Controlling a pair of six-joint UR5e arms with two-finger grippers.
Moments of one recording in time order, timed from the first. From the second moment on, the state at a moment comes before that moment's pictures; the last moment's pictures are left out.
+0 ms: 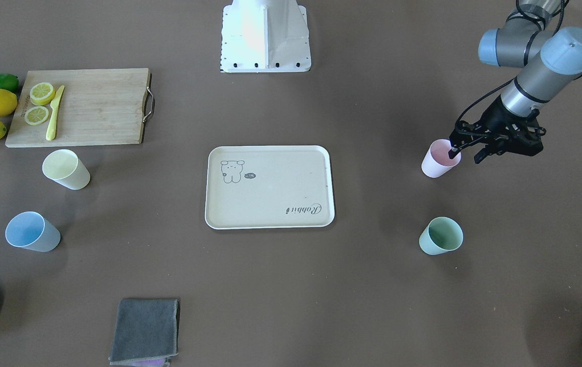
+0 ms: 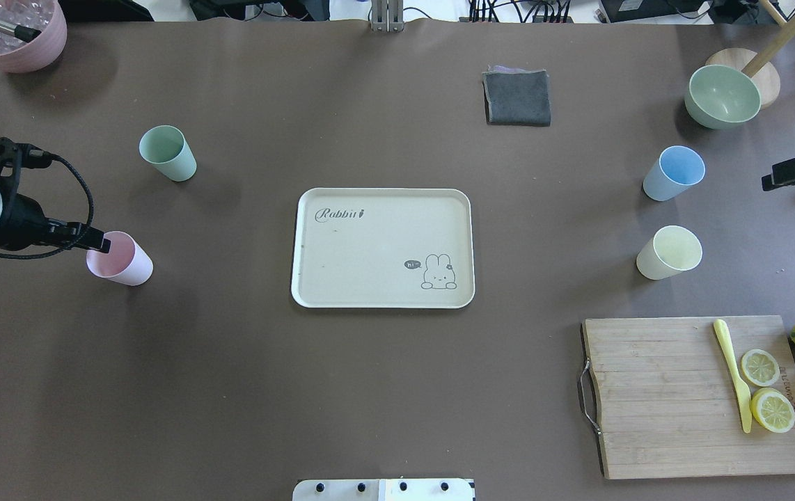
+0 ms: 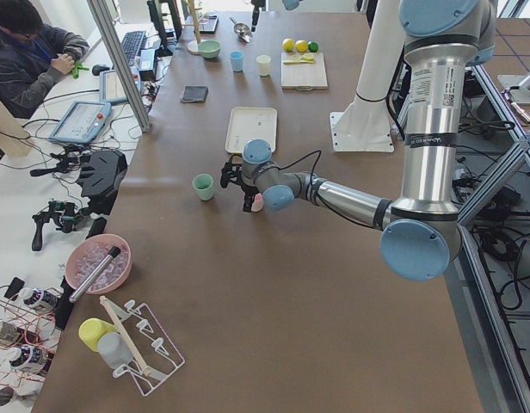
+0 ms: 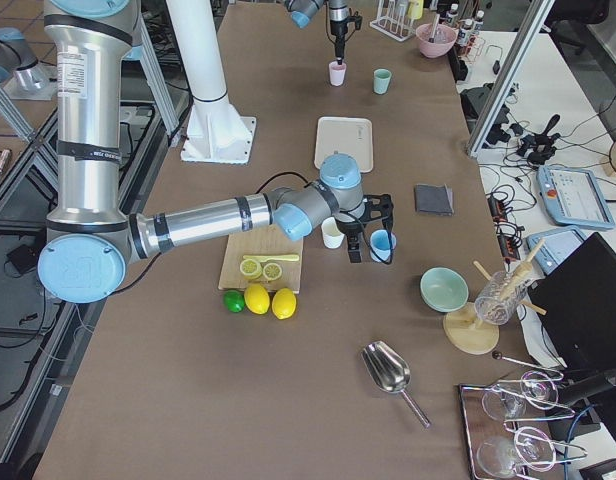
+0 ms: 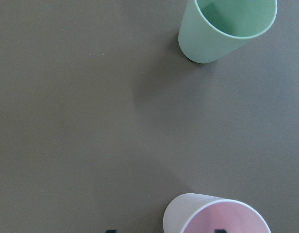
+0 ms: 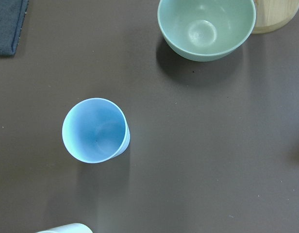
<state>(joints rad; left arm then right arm) -0.86 -1.58 -1.76 -2.21 -2.11 -0.89 1.20 -1.64 1.84 -1.13 2.21 0.67</state>
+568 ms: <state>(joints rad) -0.81 -1.59 -1.78 -2.20 -2.06 -0.93 1.20 -1.64 1.84 -1.14 2.21 0.67</state>
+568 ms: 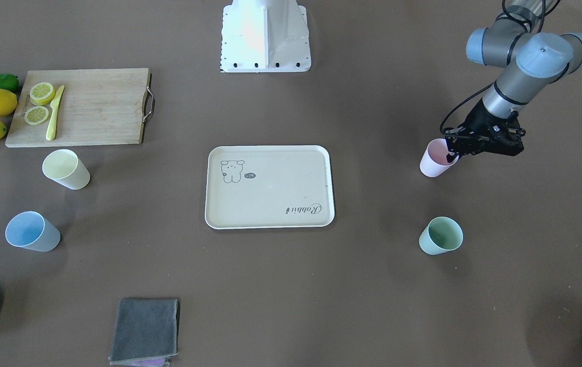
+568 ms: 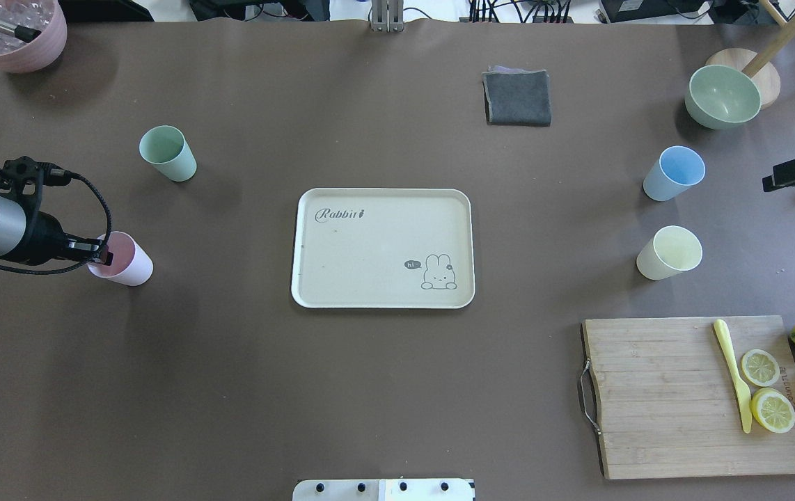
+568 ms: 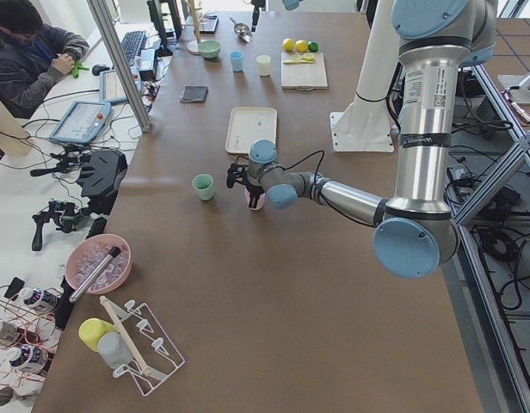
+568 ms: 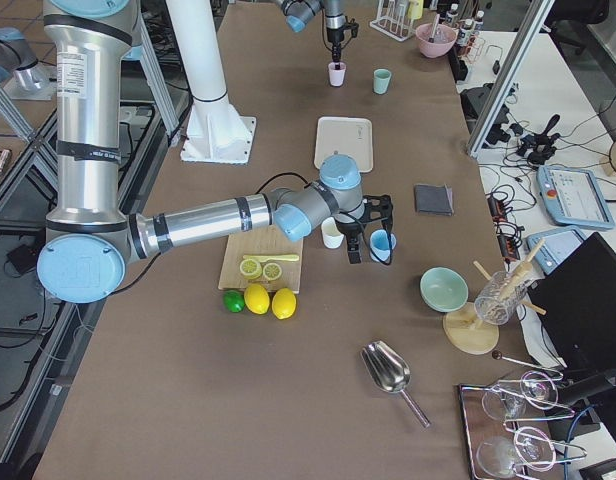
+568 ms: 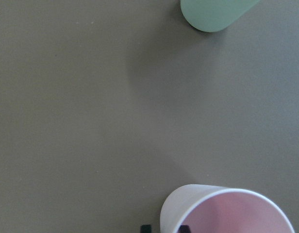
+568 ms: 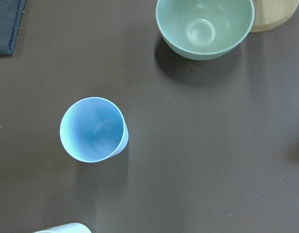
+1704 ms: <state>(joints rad) -0.58 -2.06 -1.77 -1.82 -1.90 -1.31 1.20 -1.53 1.73 -1.15 2.21 0.67</state>
